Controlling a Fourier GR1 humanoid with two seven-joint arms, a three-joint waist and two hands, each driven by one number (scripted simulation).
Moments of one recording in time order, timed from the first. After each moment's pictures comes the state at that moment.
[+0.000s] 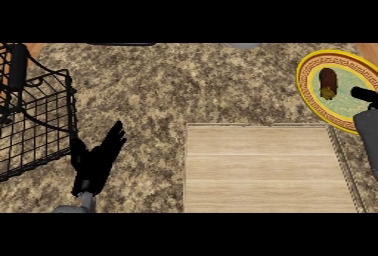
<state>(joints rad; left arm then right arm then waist) 0.00 0.12 -0.12 -1.43 0.14 0.06 0.21 -0.83 -0.43 -0.76 -0.36 1.14 -1.04 0.54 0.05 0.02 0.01</state>
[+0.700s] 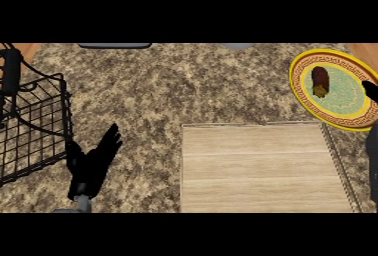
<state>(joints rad) 0.02 0.13 -0.10 -1.43 0.14 0.06 0.21 -0.70 -0.34 -0.90 -0.67 0.55 -0.97 -0.08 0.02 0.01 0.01</state>
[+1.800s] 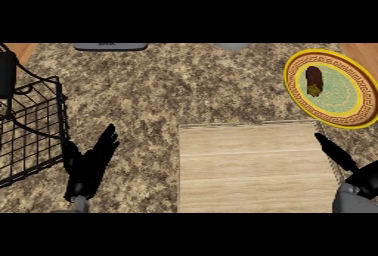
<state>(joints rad) 0.03 0.12 -0.07 -1.45 0.11 0.05 0.23 -0.14 -0.02 -0.52 -1.28 0.35 -0.76 -0.06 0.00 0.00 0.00</state>
